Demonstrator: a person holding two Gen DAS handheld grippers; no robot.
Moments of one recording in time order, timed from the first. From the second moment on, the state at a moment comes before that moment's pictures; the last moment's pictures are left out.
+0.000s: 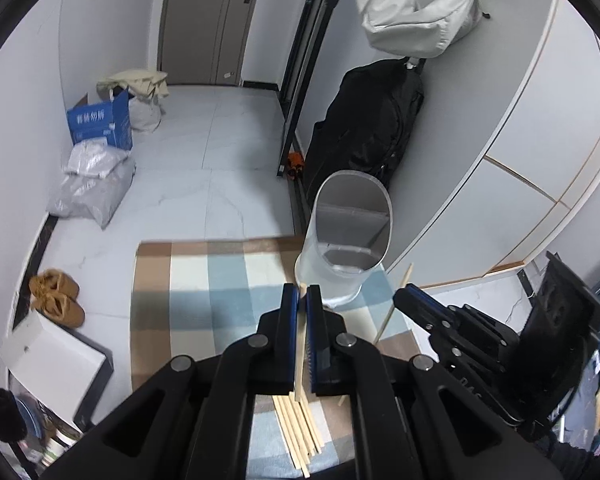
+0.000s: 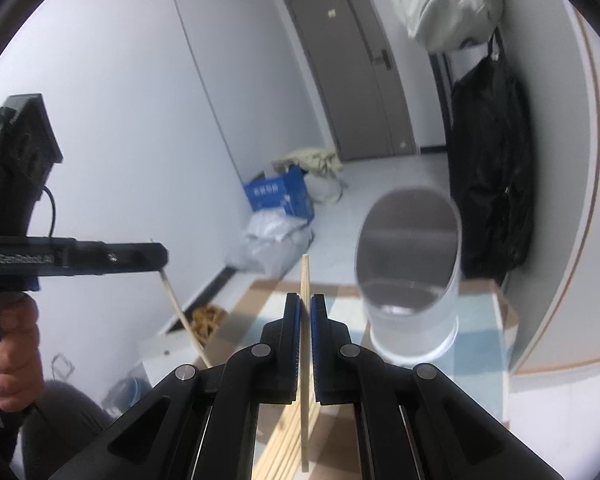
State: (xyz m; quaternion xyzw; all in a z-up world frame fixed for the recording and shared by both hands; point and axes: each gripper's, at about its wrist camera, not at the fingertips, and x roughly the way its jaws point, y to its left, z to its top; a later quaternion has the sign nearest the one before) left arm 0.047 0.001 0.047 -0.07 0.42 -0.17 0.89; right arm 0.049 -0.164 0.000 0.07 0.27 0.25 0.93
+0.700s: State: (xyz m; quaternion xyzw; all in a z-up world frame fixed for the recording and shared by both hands) left arm 0.145 -0.038 0.114 -0.07 0.34 -0.18 0.92; right arm 0.147 -0.212 0.115 0.06 0.12 0.21 0.97
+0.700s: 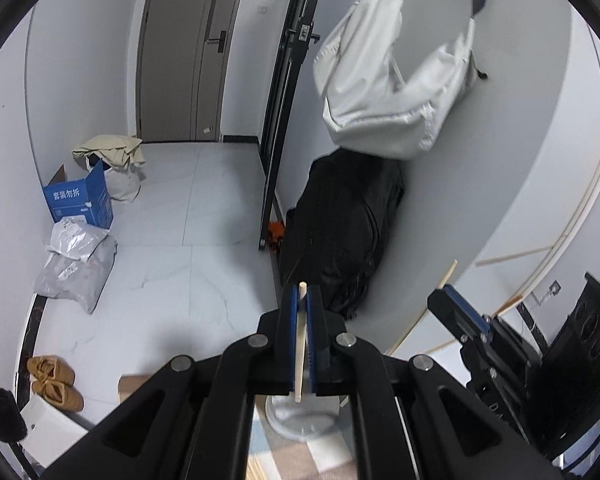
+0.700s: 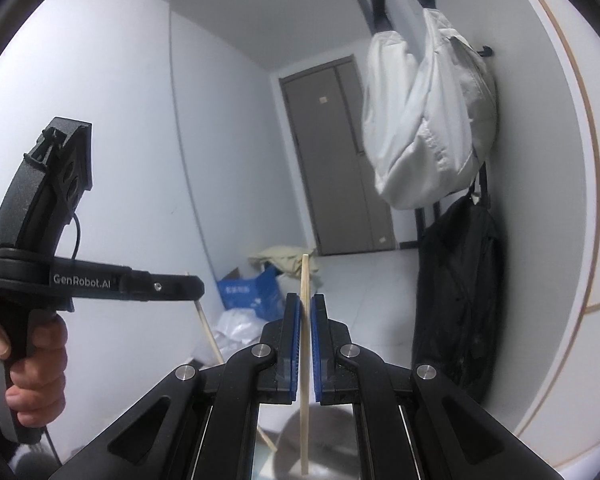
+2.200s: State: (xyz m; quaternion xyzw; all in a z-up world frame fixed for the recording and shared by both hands) left arm 0.061 -0.003 0.100 -0.10 0.34 -0.11 0.93; right arm 0.085 -0.226 0.073 0.10 0.18 0.22 0.96
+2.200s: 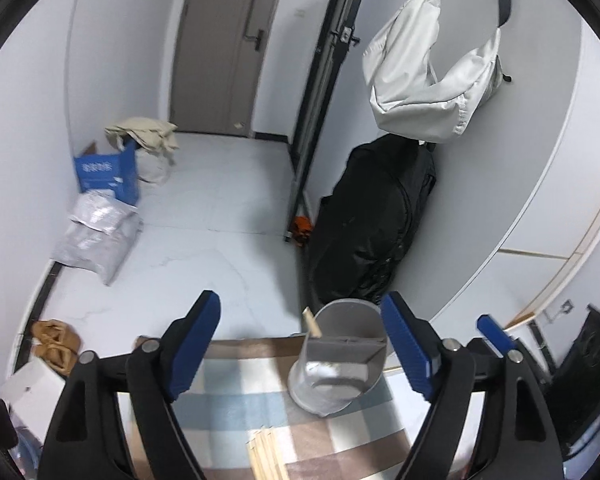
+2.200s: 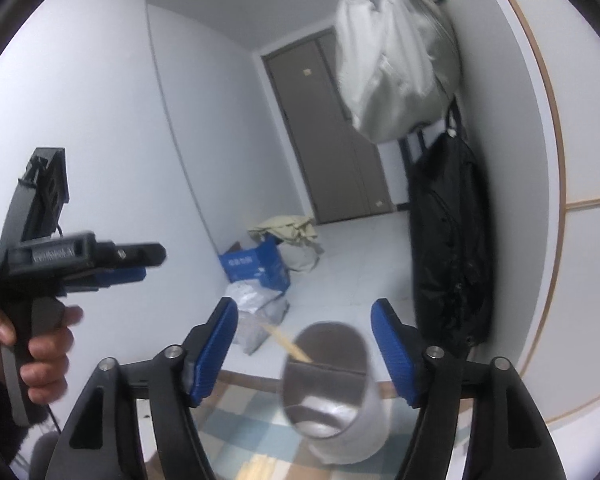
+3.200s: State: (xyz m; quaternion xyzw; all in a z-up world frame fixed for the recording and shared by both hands) left arm -0.011 0.016 0.016 -0.10 0.32 -0.04 0.94; right arm -0.022 -0.157 0.000 0.05 0.25 0.26 0.93
